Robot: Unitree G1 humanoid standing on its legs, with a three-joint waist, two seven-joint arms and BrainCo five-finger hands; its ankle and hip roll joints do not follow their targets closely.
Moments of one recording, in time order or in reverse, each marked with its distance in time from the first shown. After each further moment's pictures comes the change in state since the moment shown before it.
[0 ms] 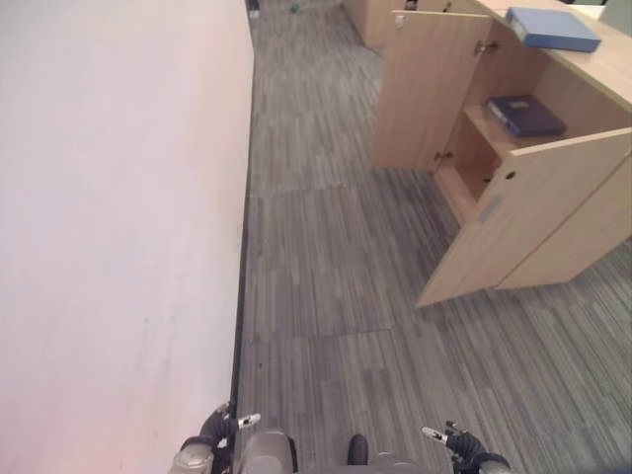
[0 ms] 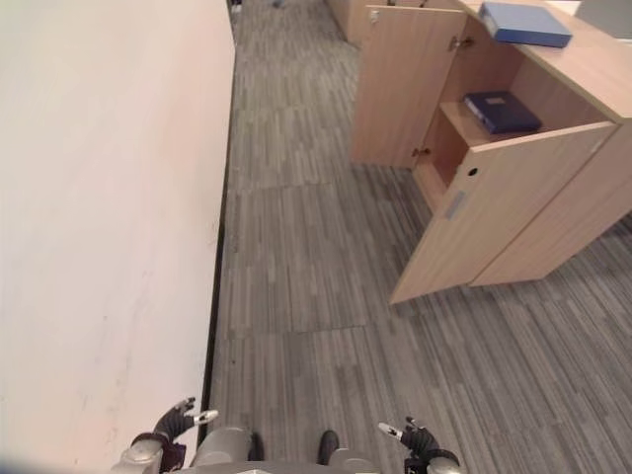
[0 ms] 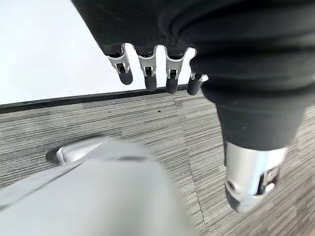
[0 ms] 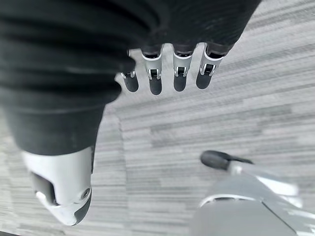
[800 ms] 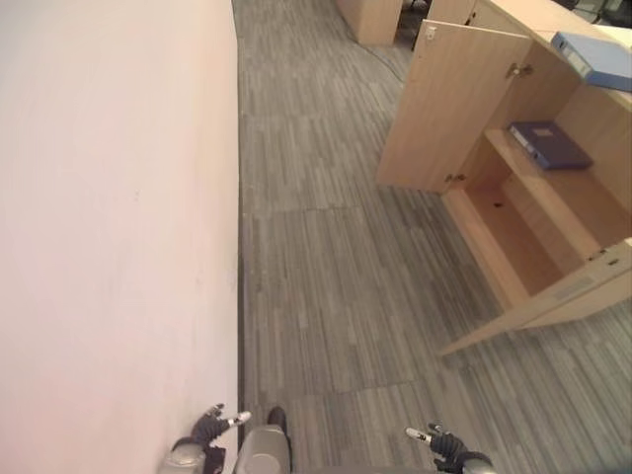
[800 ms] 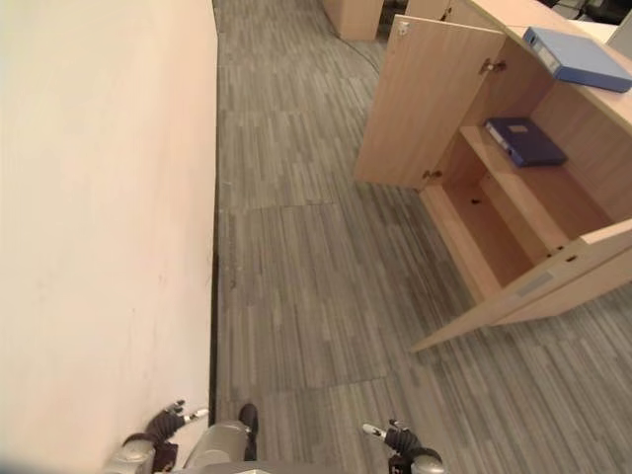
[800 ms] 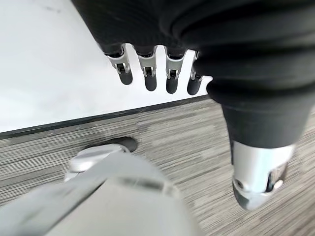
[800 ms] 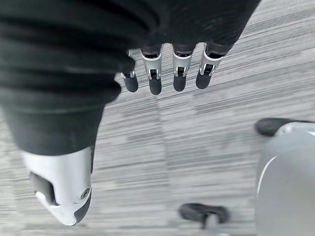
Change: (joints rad) left arm -0.013 -0.020 0.033 0.076 -0.006 0.009 0.001; right arm -0.080 0.059 0.008 0.063 -0.001 0.015 0.008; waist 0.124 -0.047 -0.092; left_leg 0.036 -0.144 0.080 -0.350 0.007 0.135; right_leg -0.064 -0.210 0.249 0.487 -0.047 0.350
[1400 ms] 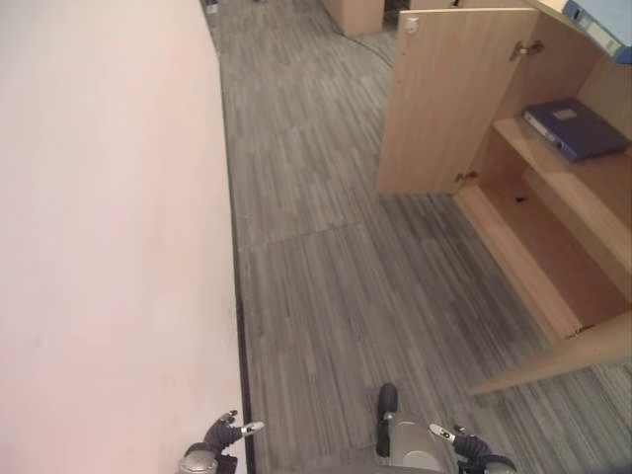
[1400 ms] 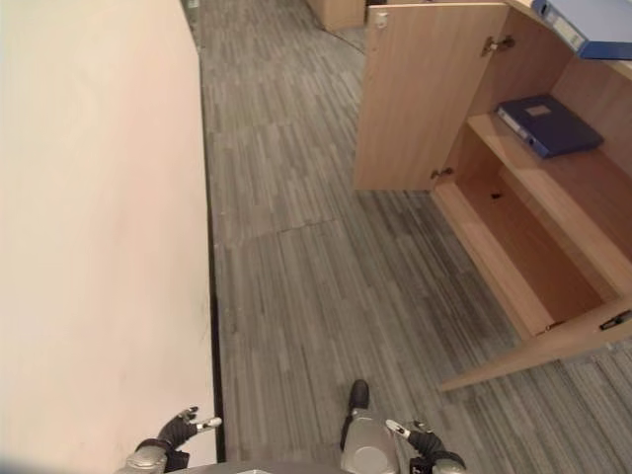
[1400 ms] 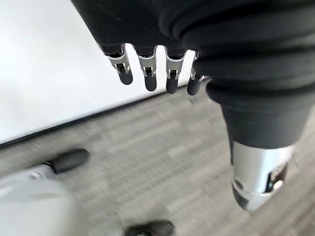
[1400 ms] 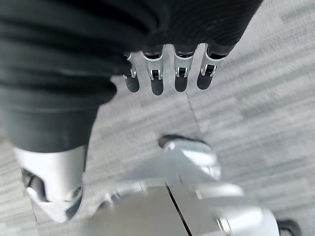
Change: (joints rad) left arm -0.002 -0.003 -0.077 -0.066 0.027 -0.004 0.006; right arm 0.057 -0.076 -0.077 -0.036 0.033 0.005 -0.017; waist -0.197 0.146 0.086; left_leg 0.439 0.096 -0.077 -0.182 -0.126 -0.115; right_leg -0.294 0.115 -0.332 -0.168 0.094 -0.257
